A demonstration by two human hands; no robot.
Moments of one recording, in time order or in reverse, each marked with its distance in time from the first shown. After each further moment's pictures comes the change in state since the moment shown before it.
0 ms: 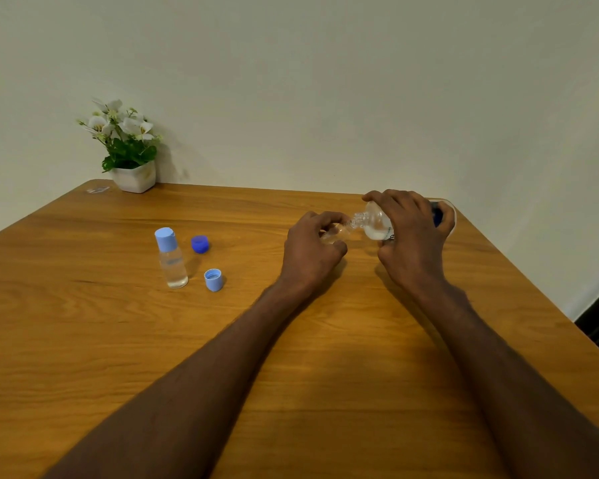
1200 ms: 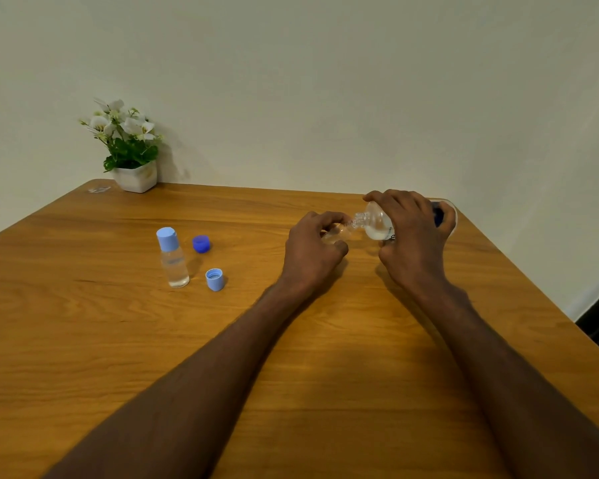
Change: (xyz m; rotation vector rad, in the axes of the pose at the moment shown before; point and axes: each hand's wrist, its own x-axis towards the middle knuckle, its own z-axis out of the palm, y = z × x) left_hand -0.001 0.002 0.000 0.013 -0.001 -0.005; right_hand -0.001 0.000 -0.001 -0.012 -0.004 0.003
